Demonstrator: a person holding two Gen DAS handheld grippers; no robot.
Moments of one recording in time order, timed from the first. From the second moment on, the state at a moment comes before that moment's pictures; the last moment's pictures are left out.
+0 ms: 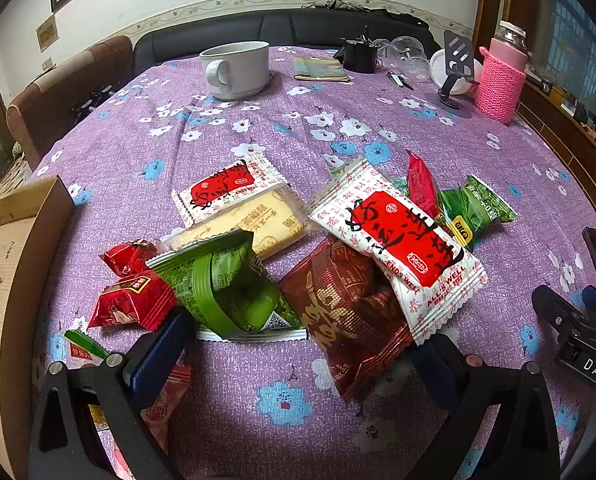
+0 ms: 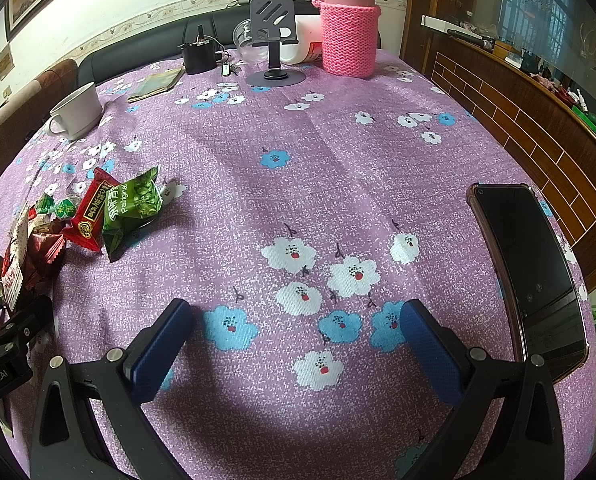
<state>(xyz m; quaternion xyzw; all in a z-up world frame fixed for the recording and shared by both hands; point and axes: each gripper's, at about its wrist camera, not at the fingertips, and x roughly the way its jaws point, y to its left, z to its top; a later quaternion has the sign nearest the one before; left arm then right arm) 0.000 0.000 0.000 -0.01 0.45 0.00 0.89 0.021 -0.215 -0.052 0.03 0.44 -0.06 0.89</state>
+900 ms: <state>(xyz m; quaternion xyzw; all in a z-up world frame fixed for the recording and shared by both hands) -0.004 -0.001 0.000 0.00 0.46 -0.01 0.89 0.017 -0.213 -0.051 0.04 0.45 -0.06 0.89</state>
